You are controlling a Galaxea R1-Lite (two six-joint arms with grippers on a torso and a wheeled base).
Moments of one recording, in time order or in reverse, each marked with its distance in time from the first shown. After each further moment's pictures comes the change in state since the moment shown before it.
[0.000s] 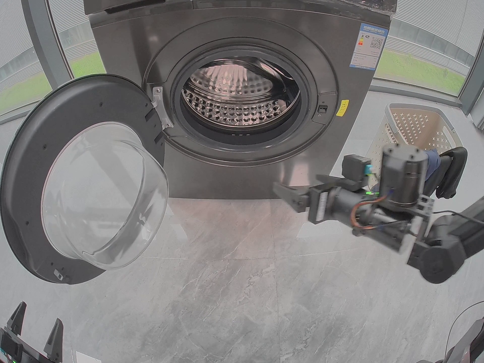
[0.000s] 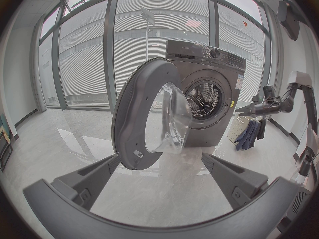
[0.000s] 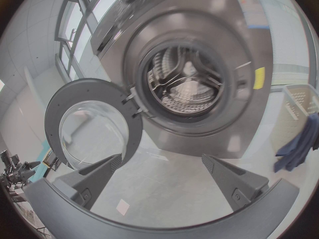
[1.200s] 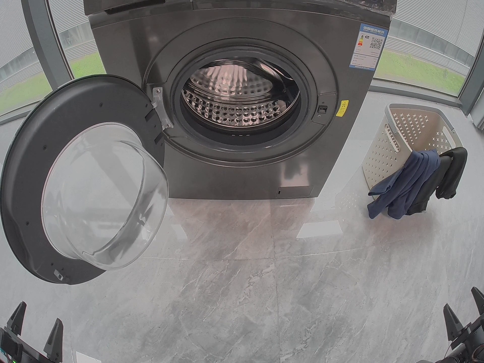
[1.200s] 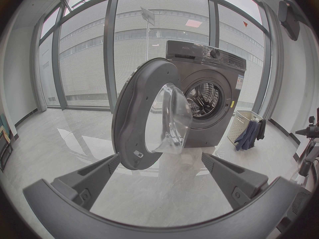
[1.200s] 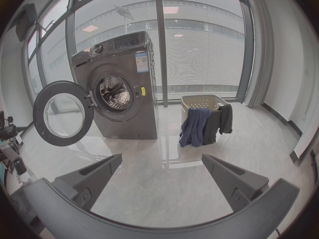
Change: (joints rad) left arm 0.000 0.000 0.000 0.000 0.000 -0.002; right arm -0.640 -1.691 0.781 0.877 0.083 -0.148
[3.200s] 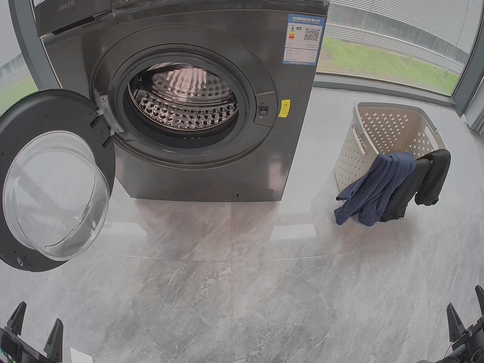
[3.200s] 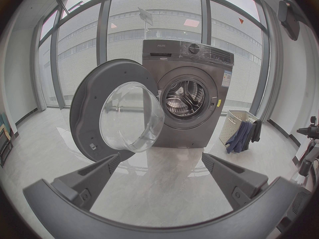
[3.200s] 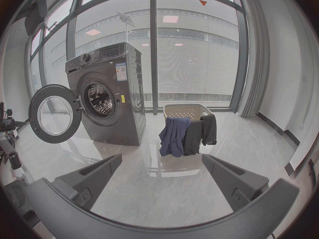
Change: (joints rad) left arm 0.000 0.000 0.000 0.000 0.000 0.001; right arm -0.028 -0.089 0.006 0.000 0.021 -0.028
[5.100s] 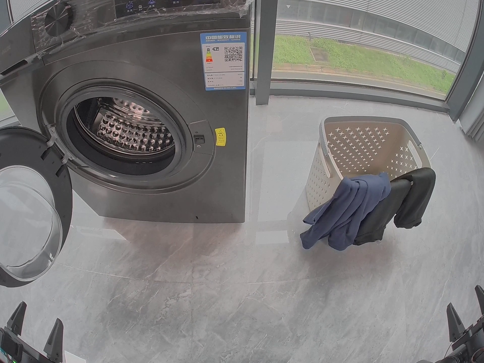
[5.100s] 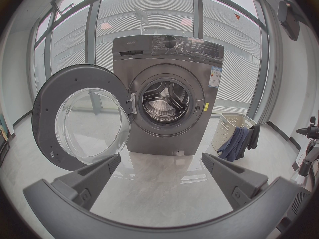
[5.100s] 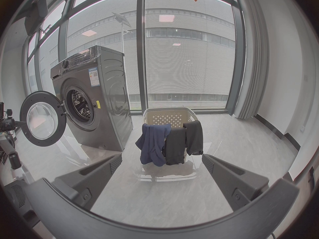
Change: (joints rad) left arm -0.001 0.000 0.000 0.001 0.000 -0.001; right arm 0.000 0.003 0.000 0.000 0.000 0.000
